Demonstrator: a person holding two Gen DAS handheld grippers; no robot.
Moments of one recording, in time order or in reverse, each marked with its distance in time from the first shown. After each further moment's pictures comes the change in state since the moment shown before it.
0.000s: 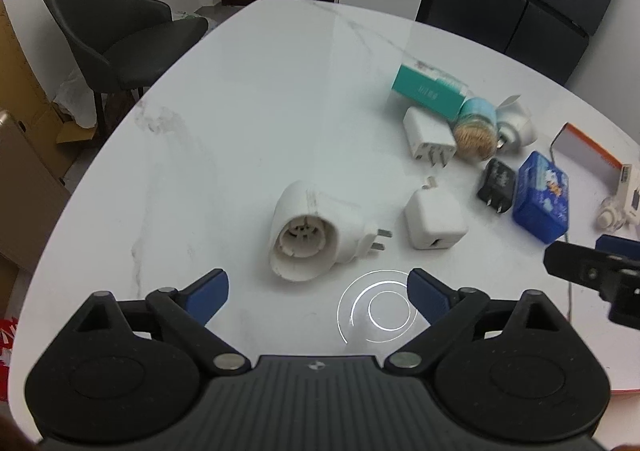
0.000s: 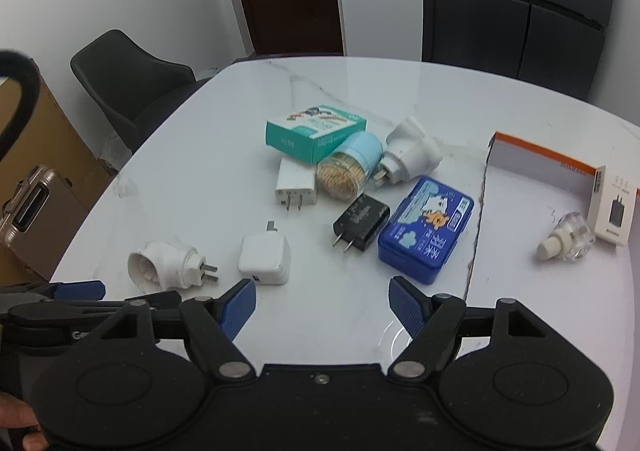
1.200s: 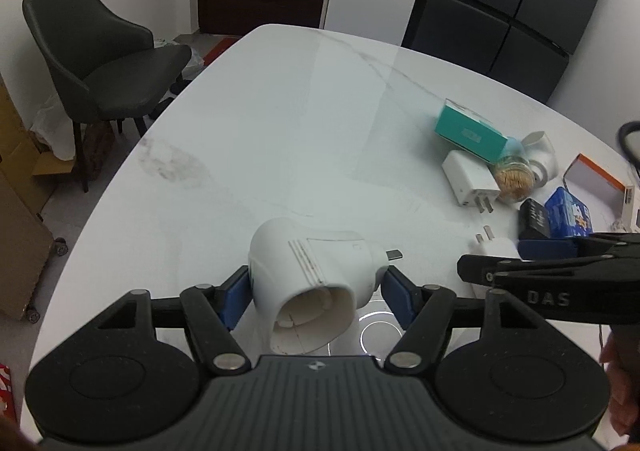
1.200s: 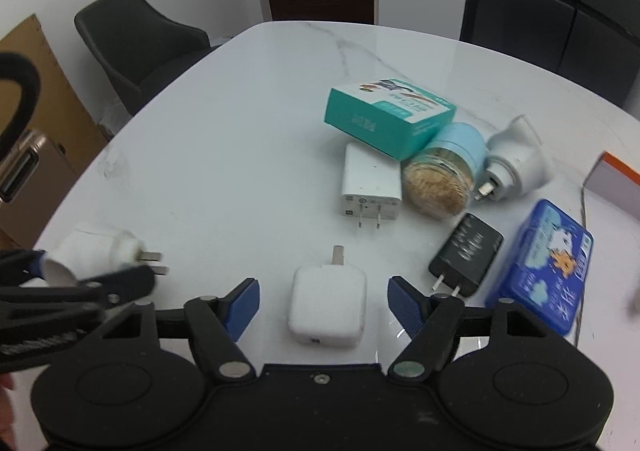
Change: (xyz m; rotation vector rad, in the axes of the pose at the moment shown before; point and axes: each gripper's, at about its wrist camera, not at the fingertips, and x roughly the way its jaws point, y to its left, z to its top) left arm 0.027 0.055 0.025 0.033 -0.097 -0.080; right arm 0.104 0.060 0.026 -0.101 0.050 -0.002
